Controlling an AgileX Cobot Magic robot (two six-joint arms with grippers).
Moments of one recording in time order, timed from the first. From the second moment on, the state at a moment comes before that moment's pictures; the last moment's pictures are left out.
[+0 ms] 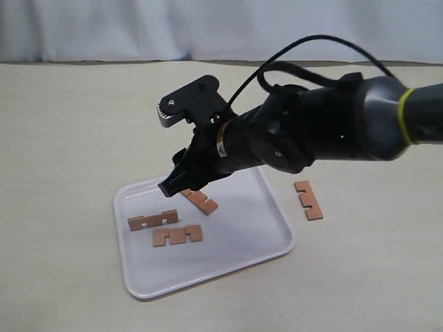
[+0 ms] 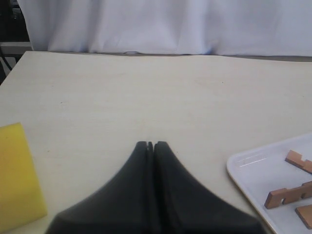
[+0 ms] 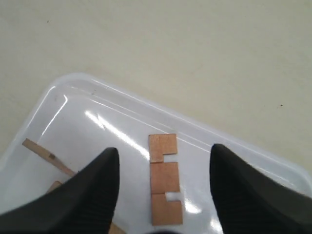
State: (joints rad) left arm -0.12 0.00 0.00 0.07 0.36 -0.13; right arm 0.47 1.84 -1.10 -0.30 0.24 0.31
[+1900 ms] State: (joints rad) left arm -0.12 0.00 0.00 0.07 0.36 -0.13; right arm 0.07 1.87 -1.01 -0.13 0.53 0.26
